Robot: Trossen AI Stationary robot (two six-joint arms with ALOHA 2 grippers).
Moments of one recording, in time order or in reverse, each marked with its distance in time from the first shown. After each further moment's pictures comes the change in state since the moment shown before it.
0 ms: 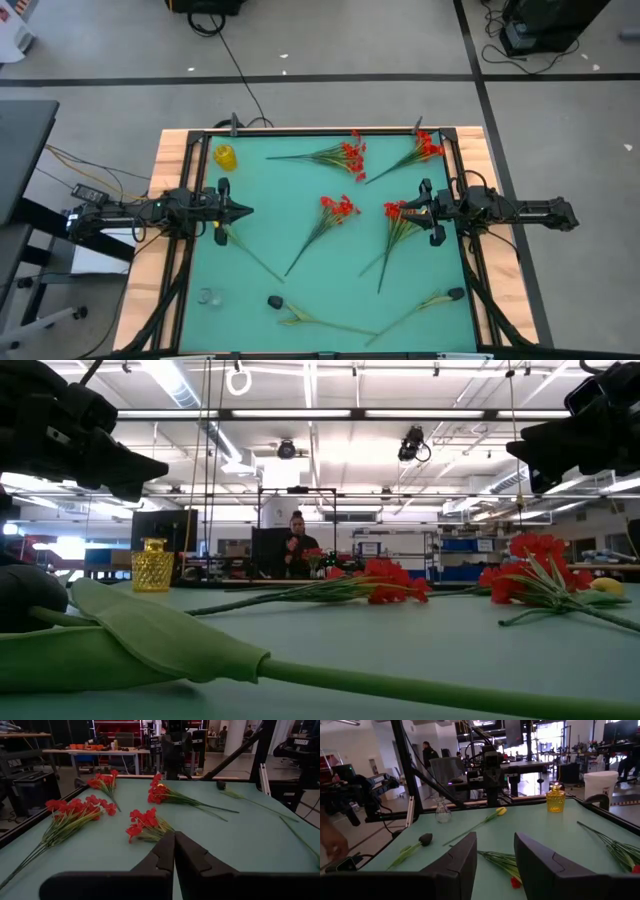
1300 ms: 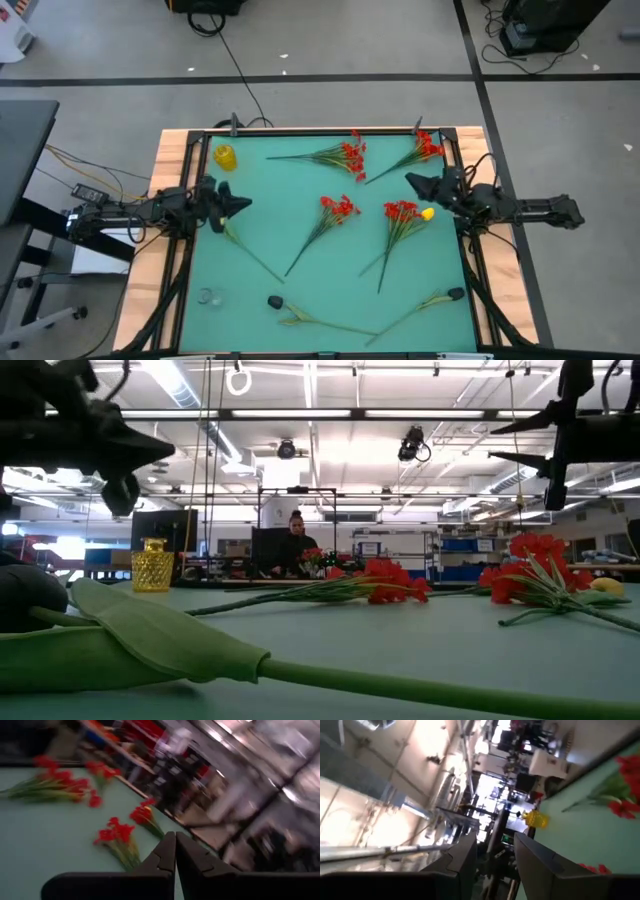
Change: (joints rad) left arm 0.000 0.000 0.000 0.117 -0.122 -0.670; right arm -0.002 0.097 0.000 0.241 0.541 1.101
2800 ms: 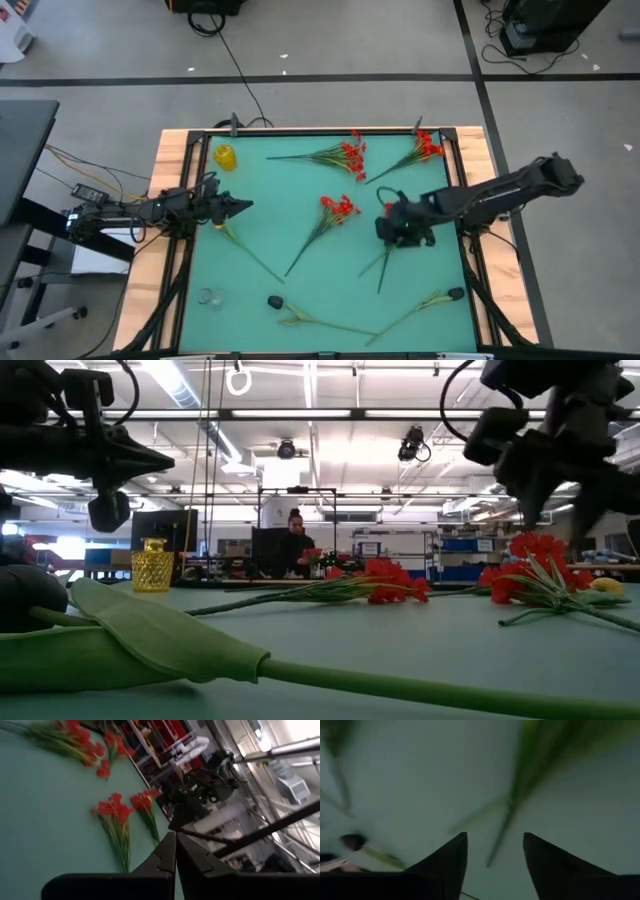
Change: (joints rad) left arm -0.002 0.001 0.000 -0.066 0.025 -0.319; right arm 0.189 1.093 0.652 -0.856 -0.701 0.612
